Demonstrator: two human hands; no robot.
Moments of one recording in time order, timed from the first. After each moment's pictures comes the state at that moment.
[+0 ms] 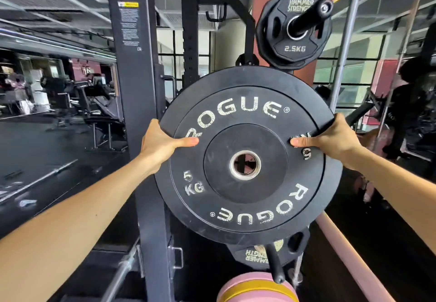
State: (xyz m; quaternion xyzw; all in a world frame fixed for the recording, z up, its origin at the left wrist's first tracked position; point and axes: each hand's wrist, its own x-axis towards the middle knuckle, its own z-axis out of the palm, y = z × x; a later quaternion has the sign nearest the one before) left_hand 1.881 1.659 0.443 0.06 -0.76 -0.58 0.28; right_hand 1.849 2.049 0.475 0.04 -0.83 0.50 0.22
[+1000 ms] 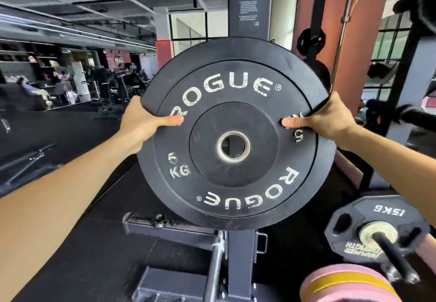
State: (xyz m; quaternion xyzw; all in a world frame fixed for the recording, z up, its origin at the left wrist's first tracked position) left_hand 1.966 1.269 0.454 0.12 -0.77 -0.55 0.31; right_hand 1.875 1.645 0.460 0.09 -0.83 0.52 0.18
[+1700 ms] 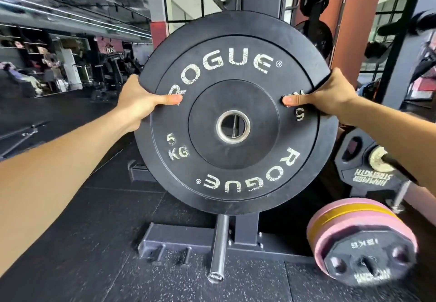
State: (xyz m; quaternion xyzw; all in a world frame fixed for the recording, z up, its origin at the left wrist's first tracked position) left_hand 2.065 1.226 0.214 0.07 -0.78 -0.55 0.30; right_hand 1.986 1.602 0.227 0.08 -0.84 0.50 0.17
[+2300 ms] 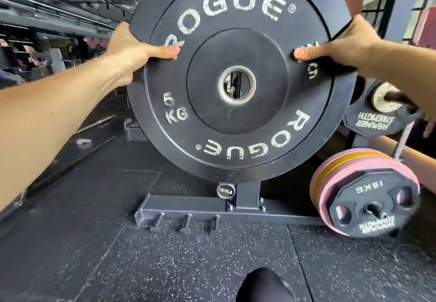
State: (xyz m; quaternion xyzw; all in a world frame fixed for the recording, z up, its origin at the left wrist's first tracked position) left_hand 2.140 1.215 0.041 0.00 -0.77 -0.53 0.35; right_hand 2.082 1.597 0.050 0.12 -0.82 0.51 0.25
